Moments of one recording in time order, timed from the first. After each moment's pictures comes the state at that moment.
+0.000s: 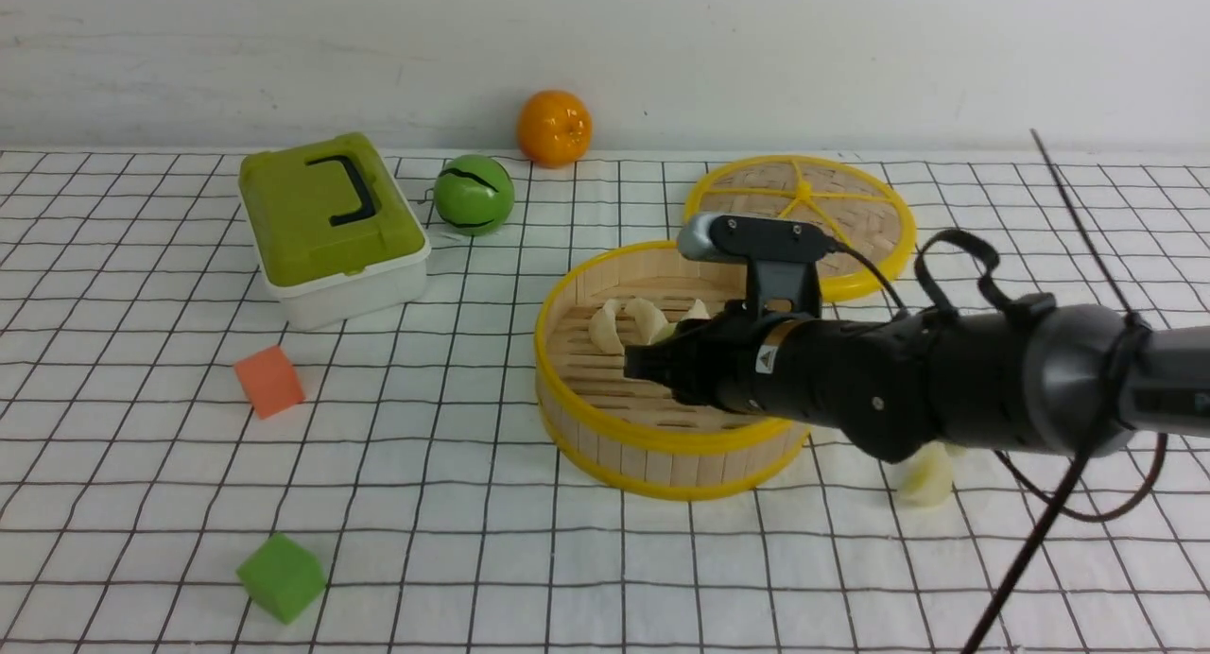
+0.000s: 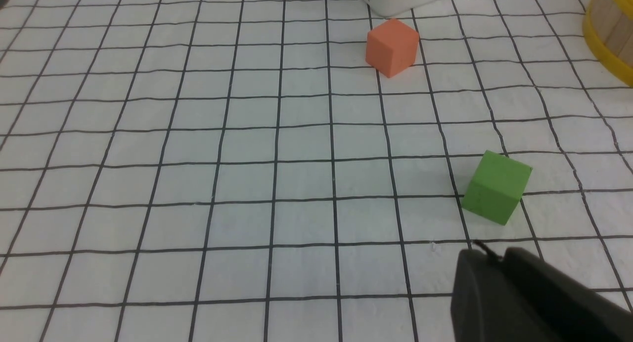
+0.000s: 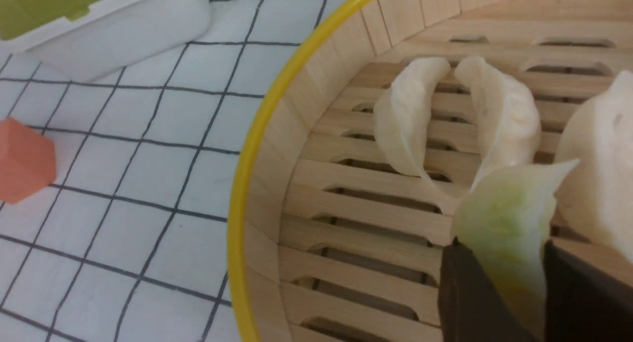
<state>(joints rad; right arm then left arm) 0.54 1.93 -1.15 0.14 -0.13 0.36 -0.41 0.14 -0.36 0.46 0.83 -0.49</state>
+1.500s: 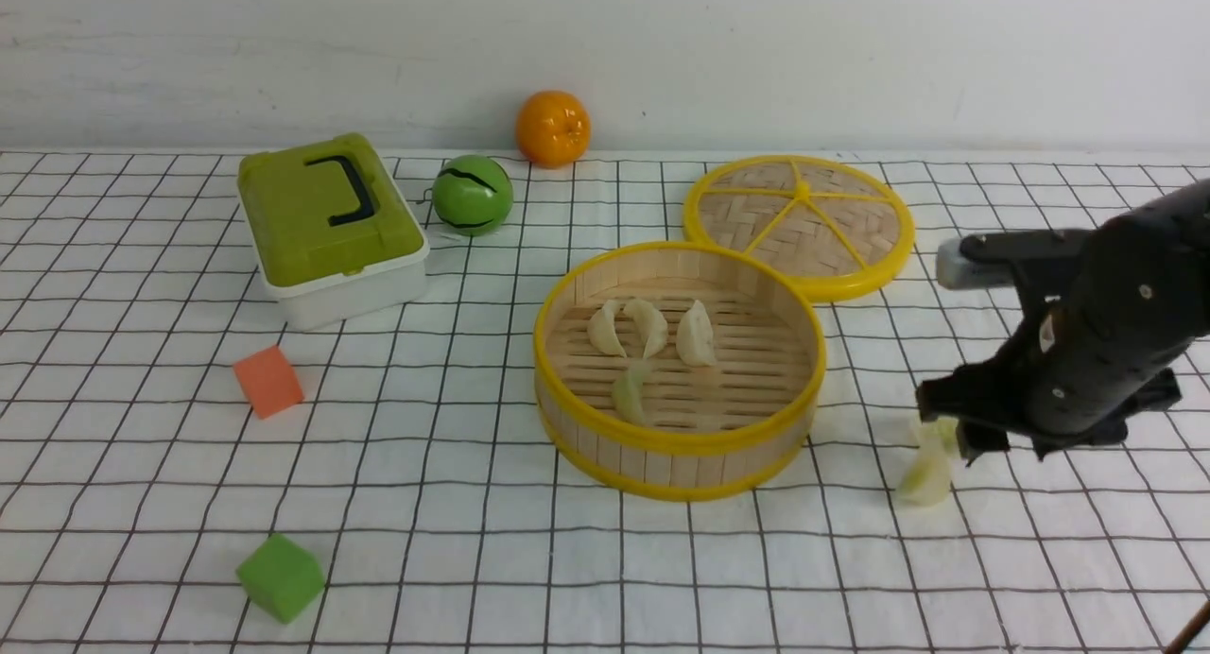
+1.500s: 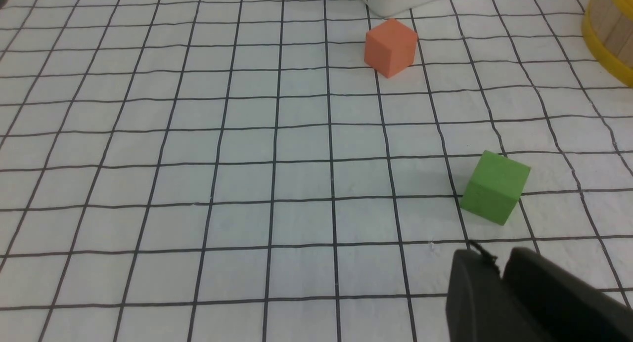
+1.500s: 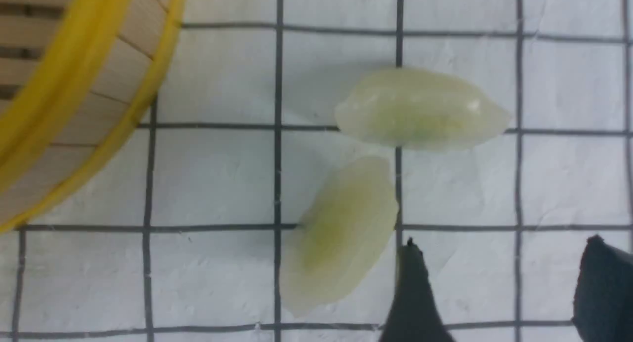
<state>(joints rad) 0.22 1.72 -1.11 -0.12 0.66 0.38 -0.41 0.14 -0.36 0.46 0.83 -0.49</state>
